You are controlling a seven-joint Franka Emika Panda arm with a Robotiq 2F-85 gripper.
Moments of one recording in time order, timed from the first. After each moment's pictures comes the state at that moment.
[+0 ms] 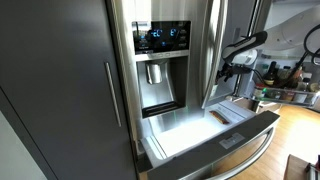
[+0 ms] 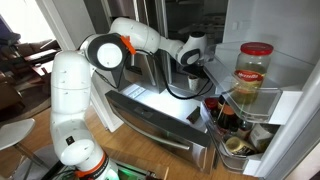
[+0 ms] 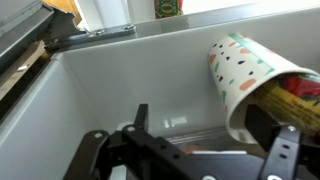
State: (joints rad) arm -0.46 0.44 -0.15 -1.67 0.28 2.43 -0.33
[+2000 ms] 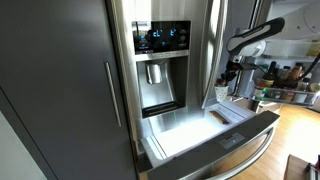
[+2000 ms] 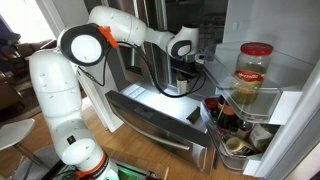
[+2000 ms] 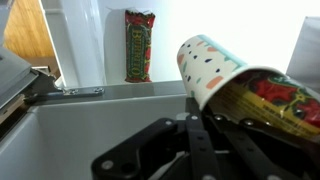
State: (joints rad) arm -0.42 0.23 -0.15 -1.82 0.21 2.16 -0.38
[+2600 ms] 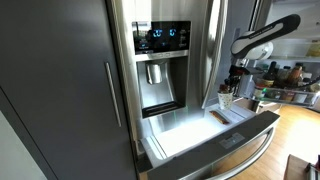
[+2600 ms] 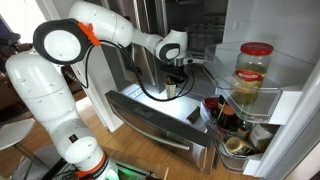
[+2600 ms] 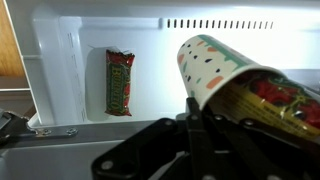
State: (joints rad) arm -0.35 0.08 -0.17 -2.04 0.19 2.15 -0.37
